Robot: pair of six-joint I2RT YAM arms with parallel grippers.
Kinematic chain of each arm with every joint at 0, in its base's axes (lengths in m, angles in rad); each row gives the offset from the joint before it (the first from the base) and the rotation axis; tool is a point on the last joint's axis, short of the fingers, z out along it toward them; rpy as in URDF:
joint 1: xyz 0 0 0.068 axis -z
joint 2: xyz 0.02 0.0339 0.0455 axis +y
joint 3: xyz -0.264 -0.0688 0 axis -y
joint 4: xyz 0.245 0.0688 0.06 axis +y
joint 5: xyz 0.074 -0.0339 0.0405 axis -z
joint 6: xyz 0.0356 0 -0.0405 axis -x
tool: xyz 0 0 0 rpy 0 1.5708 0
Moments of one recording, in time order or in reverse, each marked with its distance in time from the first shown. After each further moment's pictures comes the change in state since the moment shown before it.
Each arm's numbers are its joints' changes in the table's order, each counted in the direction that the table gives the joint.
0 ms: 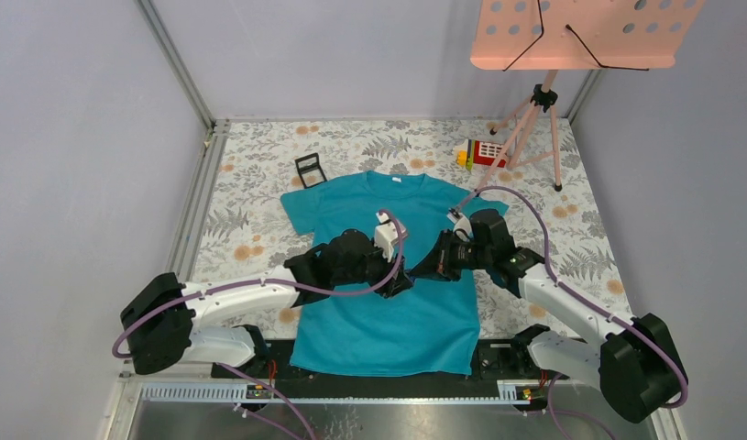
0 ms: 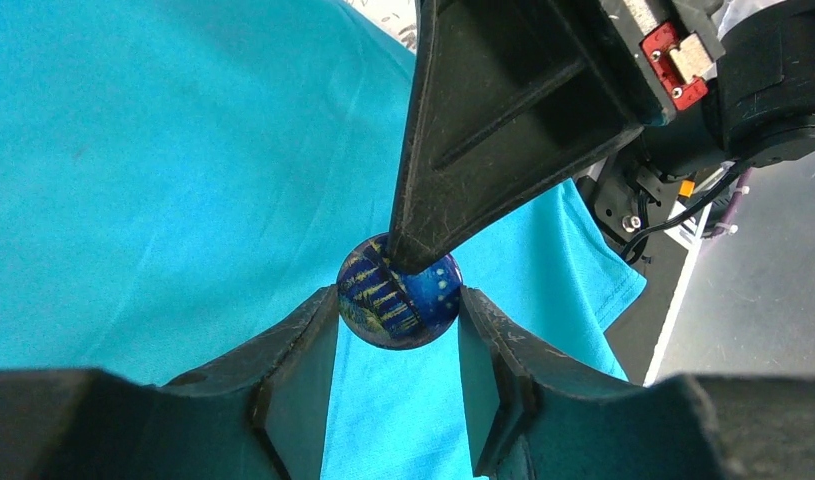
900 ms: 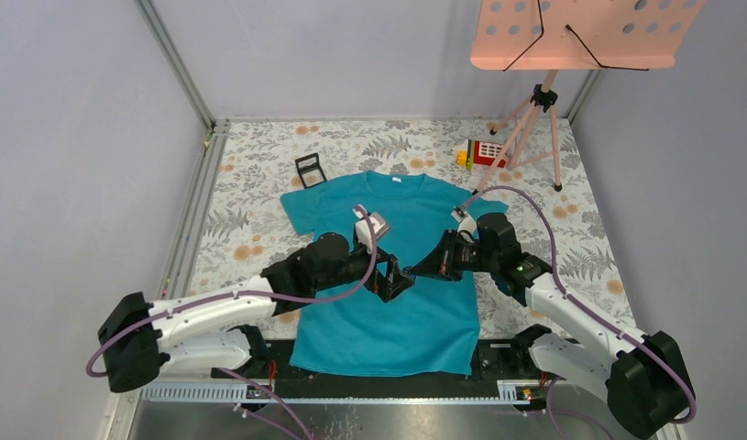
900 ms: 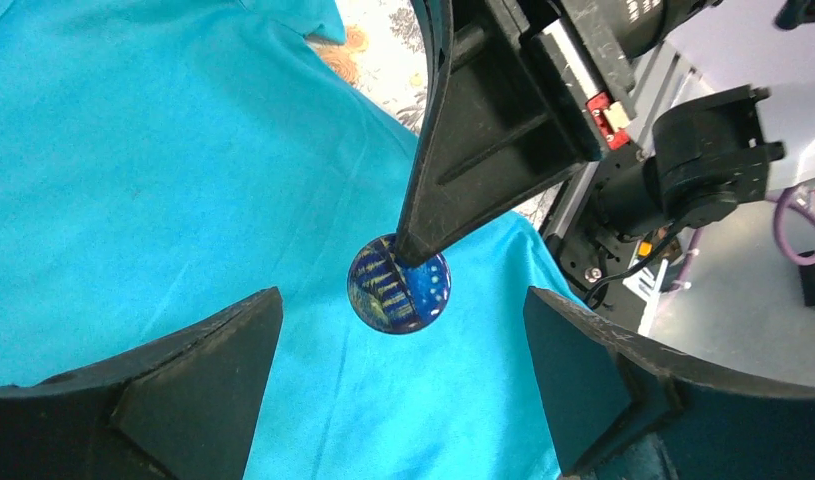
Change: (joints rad) left arm 0.008 -0.143 -0.041 -0.031 -0.072 0.040; right arm -0.004 -0.098 -0.045 -0.054 0.022 -0.020
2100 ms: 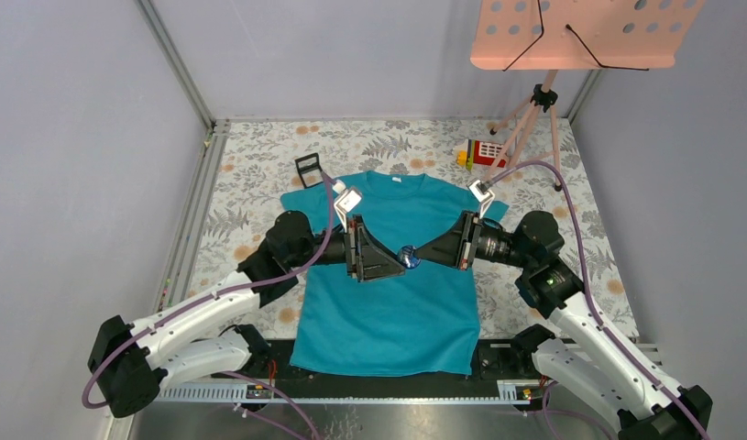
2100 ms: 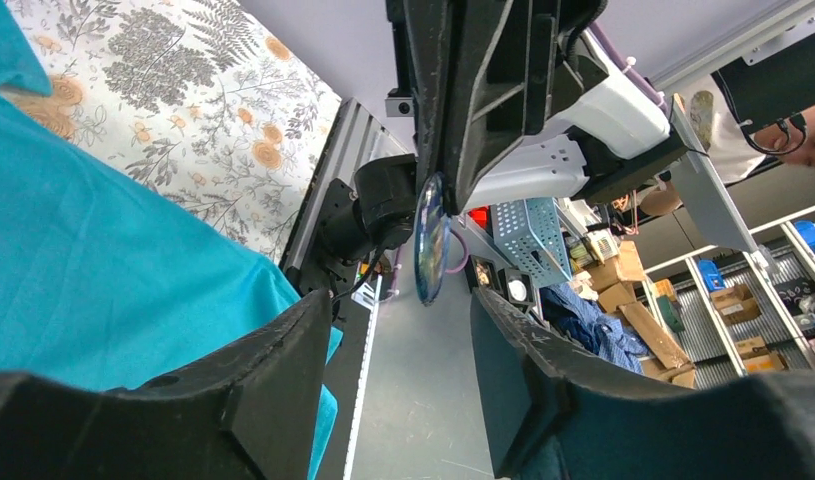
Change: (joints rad) left arm -0.213 -0.126 0.016 -0.179 0.555 0.446; right arm -0.003 -0.244 0.126 -0.225 -0.172 0.041
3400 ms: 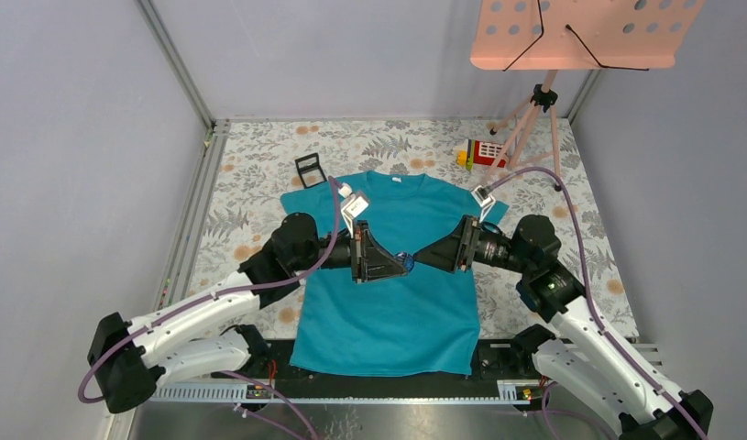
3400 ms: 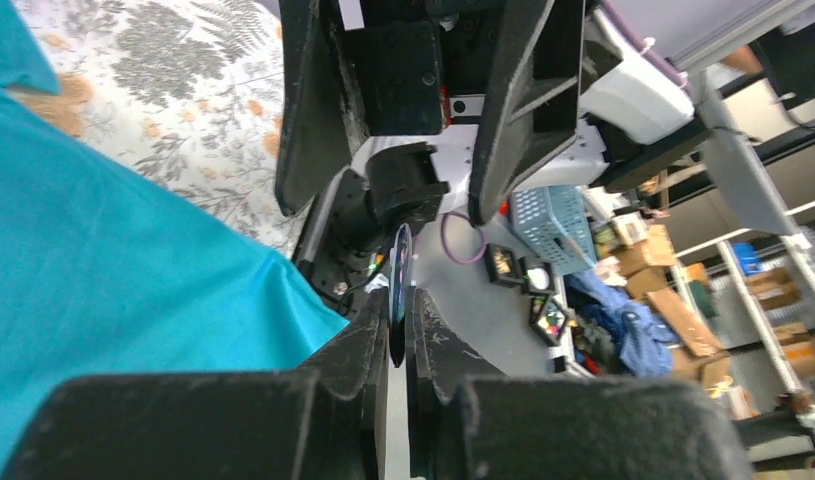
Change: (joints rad) left arm 0.052 0.017 0.015 -0.002 -0.030 -0.029; right arm -0.004 -0.019 -0.030 0.045 0.050 0.007
